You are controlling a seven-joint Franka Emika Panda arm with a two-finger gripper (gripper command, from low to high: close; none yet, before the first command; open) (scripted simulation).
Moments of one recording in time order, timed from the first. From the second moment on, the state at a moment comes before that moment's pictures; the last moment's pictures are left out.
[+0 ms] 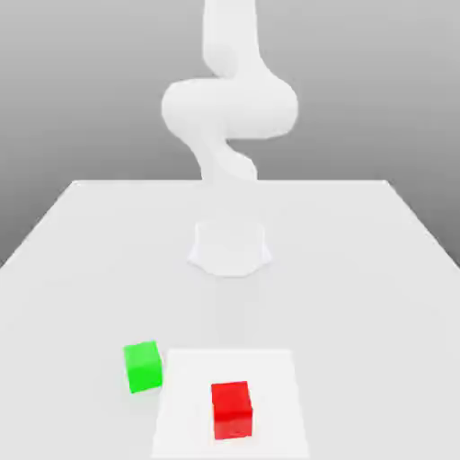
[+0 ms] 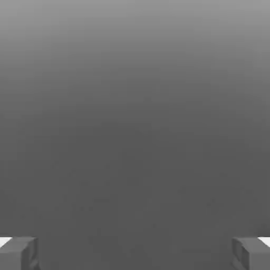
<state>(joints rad) 0.00 -0.71 0.00 -2.33 0.00 2.34 0.79</state>
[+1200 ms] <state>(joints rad) 0.02 0.33 -0.01 -2.55 0.01 2.88 0.66</state>
